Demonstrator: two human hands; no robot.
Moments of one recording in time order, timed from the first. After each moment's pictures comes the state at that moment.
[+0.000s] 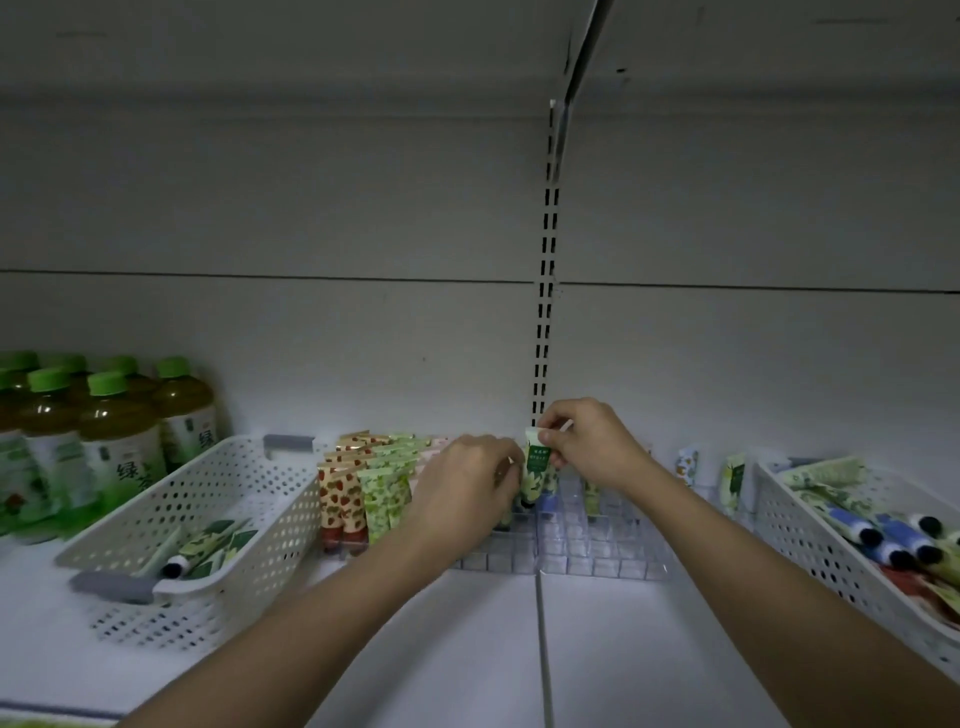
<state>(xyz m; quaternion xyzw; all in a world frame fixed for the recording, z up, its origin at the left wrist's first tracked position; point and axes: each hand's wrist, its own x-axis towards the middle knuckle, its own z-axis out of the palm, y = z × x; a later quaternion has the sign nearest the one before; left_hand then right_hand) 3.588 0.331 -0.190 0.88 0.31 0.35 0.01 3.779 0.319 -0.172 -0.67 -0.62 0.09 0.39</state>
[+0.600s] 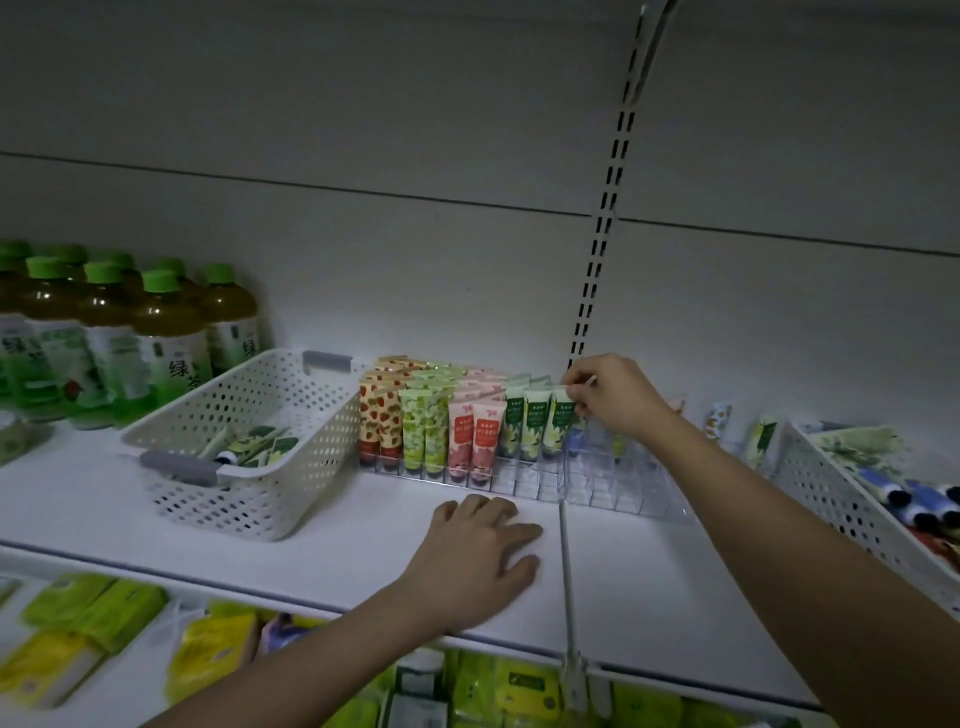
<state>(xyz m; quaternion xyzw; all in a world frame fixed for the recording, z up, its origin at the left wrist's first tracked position) 3.536 0.284 -0.302 0.93 0.34 0.14 0.04 3.762 0.322 -0.181 -0.71 -0.63 0.07 0.31</state>
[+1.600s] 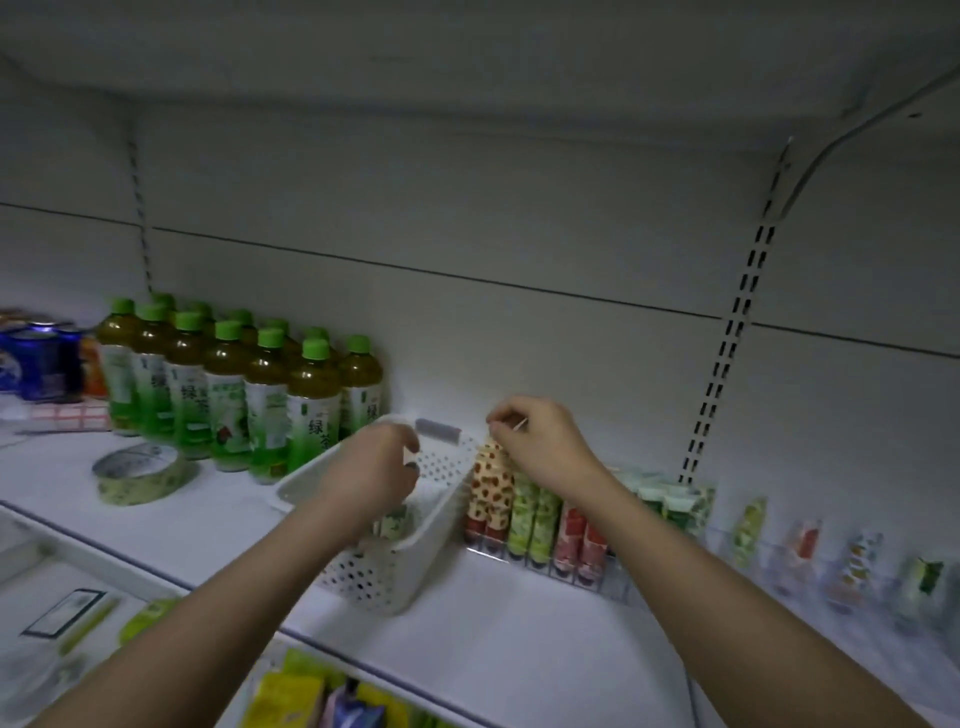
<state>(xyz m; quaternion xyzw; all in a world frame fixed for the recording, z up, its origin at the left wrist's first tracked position) 3.370 0.377 -0.180 0.75 0.60 0.29 0.06 3.568 0.372 -0.151 -0.57 -0.72 0.10 0.39</state>
